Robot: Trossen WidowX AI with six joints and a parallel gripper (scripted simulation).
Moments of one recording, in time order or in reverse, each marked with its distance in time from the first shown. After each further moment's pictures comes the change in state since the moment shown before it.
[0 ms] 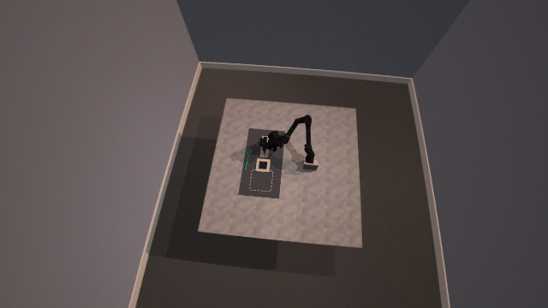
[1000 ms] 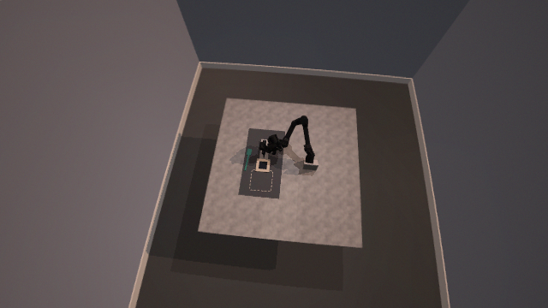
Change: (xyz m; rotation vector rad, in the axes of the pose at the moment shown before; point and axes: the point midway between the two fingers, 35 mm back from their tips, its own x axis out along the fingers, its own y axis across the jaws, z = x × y) arm 0.003 -0.001 -0.033 -0.003 -0.004 0.007
